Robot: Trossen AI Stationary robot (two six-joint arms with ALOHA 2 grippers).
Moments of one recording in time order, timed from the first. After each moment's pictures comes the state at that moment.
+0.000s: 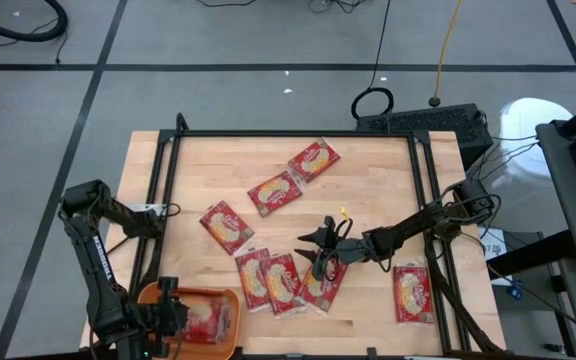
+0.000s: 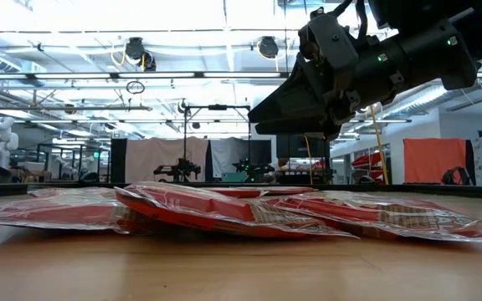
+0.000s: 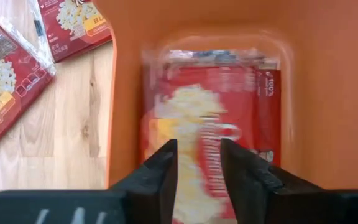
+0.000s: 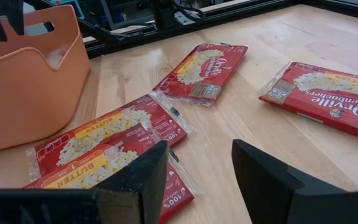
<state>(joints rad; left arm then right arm) -1.21 1.62 1.23 -1.06 -0.42 -1.12 0.32 1.76 0.65 0.72 0.48 0.41</state>
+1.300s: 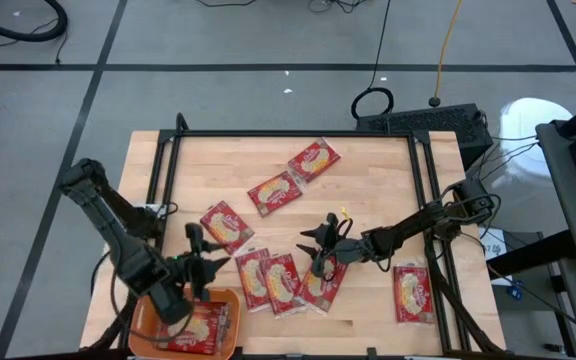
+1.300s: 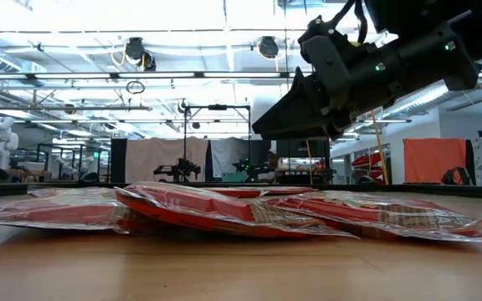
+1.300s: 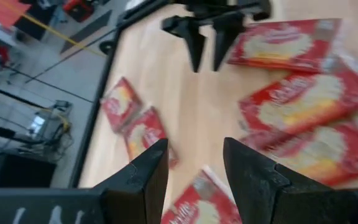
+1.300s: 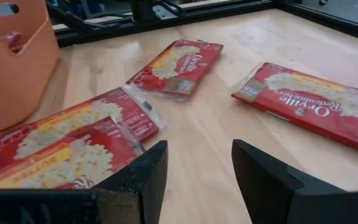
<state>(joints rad) -0.84 1.41 1.22 -1.04 -0.94 -0.50 0.32 1.76 0.65 0.67 0.55 0.36</state>
